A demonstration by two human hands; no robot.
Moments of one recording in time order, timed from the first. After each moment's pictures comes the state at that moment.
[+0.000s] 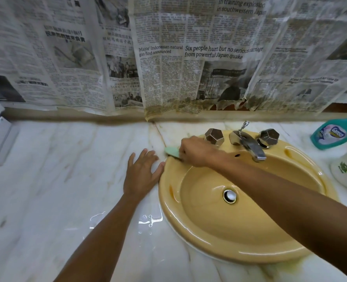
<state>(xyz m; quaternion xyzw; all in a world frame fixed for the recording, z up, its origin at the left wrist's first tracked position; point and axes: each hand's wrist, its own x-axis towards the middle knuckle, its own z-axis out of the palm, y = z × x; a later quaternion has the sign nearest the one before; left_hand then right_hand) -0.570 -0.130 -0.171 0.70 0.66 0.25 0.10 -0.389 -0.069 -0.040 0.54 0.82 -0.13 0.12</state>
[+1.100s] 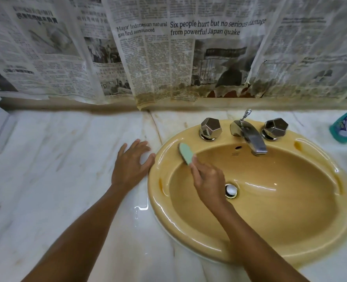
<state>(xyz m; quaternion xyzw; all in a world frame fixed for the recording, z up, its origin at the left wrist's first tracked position) -0.569 -0.131 -0.165 0.68 0.68 0.25 0.12 -0.330 -0.154 -0.141 0.61 0.69 -0.16 -0.36</state>
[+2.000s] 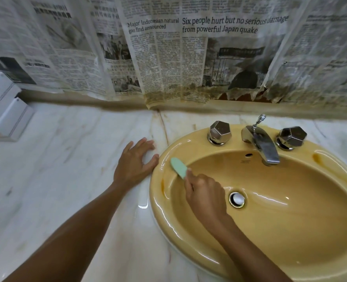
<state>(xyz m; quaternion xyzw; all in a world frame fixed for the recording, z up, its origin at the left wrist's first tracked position) -0.570 -0.133 -0.163 0.67 0.68 0.27 0.14 -0.346 -0.174 -0.108 0.61 0.77 -0.11 -0.14</state>
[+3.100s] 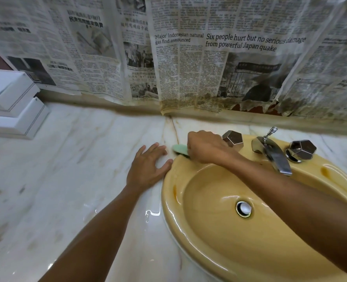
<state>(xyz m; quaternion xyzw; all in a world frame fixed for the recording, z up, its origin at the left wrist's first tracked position) -0.569 -0.133 -0.162 0.66 0.69 0.27 0.14 -0.393 -0.050 -0.031 0.49 0.86 -0.11 0.13</state>
